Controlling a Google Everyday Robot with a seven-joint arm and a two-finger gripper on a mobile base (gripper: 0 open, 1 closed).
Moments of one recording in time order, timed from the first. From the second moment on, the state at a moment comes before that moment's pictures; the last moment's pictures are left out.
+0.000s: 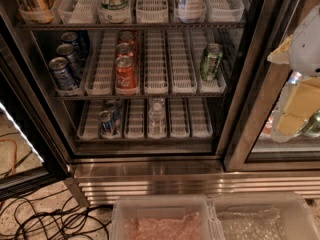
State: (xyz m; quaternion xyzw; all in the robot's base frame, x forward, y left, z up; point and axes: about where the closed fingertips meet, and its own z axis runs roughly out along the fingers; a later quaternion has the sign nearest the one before) arm 0.438 -0.217 0.976 -0.60 0.78 -0.03 0.16
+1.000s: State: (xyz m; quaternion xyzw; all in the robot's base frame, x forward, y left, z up) arm 0.453 -0.197 0.980 -0.58 0.80 -0.02 0.16
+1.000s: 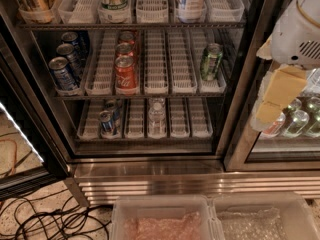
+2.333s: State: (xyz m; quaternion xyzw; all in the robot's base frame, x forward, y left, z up) arm 0.478 -0.152 0.970 -0.55 0.81 -0.02 0.18
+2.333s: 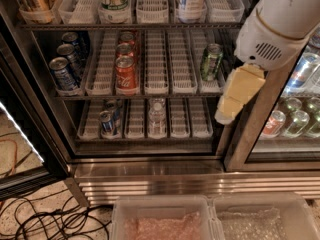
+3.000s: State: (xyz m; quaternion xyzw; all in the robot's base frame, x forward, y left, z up) arm 0.516 -0.091 0.973 -0.48 0.85 0.02 0.20
